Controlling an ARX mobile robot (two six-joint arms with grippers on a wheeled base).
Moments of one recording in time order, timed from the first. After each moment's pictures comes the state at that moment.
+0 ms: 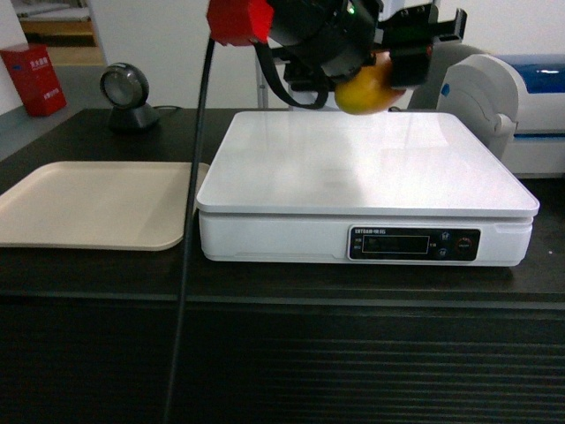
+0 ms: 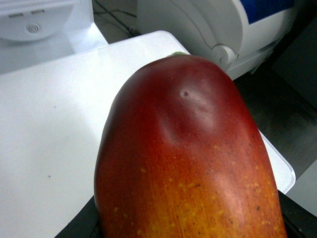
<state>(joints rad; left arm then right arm) -0.50 2.15 1.73 -0.06 0.17 -0.11 0.00 0.01 0.01 0.00 0.00 0.00</state>
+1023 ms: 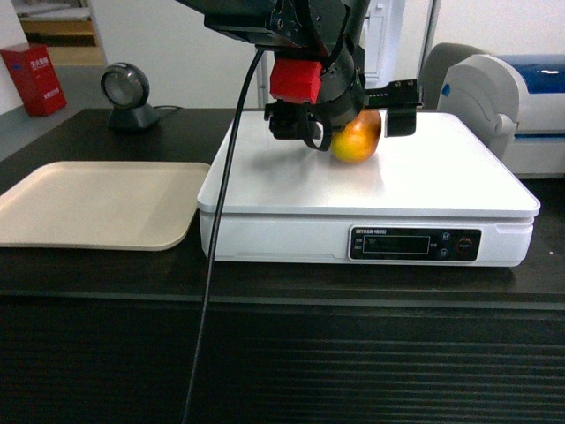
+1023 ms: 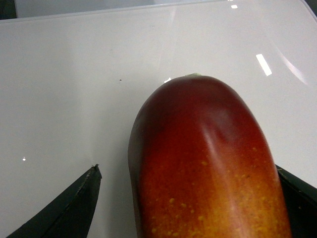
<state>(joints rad) -0.51 2.50 2.18 -0.31 -0.07 -0.23 0.00 0.01 0.01 0.00 0.00 0.00</state>
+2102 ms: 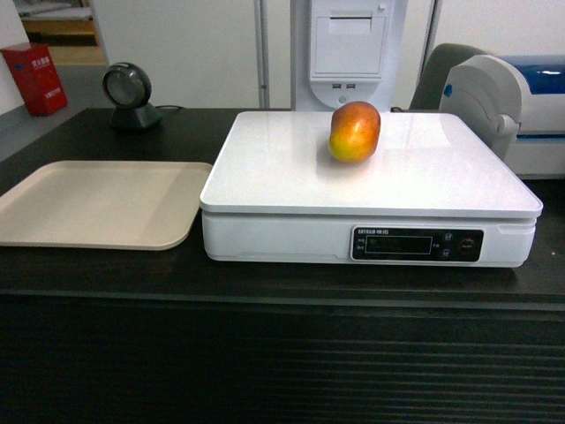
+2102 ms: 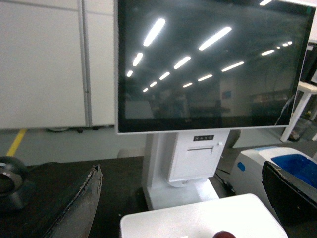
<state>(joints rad) -0.27 1.71 1.52 0.23 0.04 -0.14 0.00 0.01 0.01 0.00 0.00 0.00</state>
